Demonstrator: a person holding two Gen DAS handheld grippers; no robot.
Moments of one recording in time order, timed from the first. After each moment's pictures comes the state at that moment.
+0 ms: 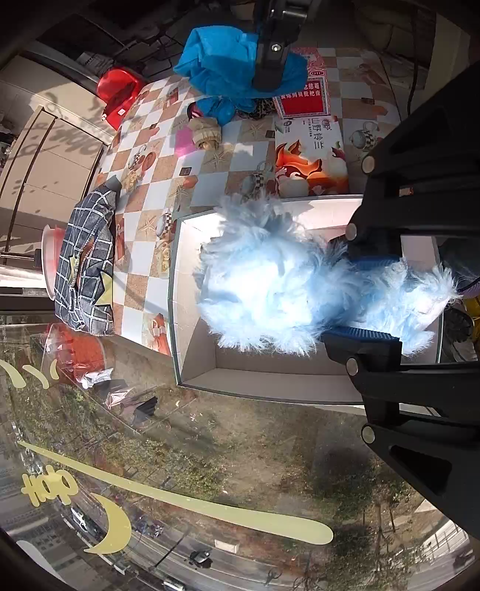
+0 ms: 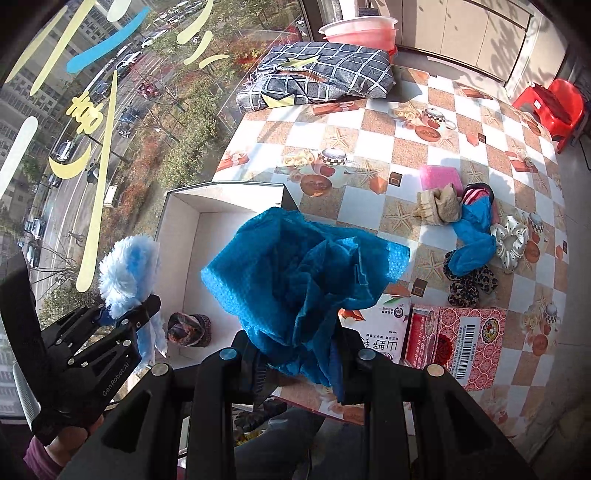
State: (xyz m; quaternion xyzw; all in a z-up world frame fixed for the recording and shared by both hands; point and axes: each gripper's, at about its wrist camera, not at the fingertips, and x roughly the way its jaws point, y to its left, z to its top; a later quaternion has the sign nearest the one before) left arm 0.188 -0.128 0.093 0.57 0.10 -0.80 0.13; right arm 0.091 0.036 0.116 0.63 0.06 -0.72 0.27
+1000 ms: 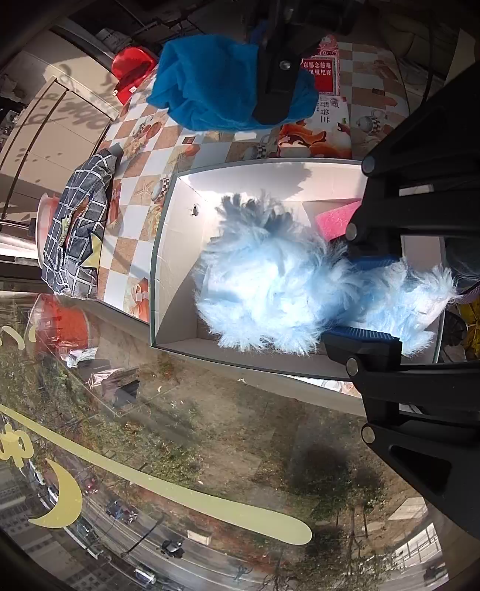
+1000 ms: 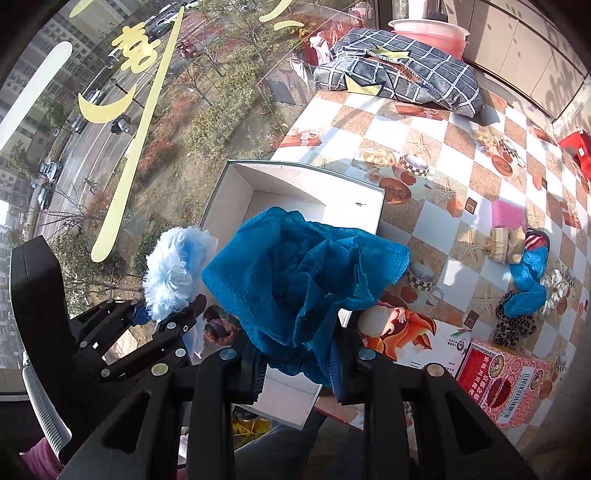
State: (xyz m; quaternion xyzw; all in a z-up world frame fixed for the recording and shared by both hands) left arm 0.197 -0.159 0.074 0.58 0.13 -0.78 0.16; right arm 0.107 -0.051 0.106 0.63 0.12 -0.69 0.33
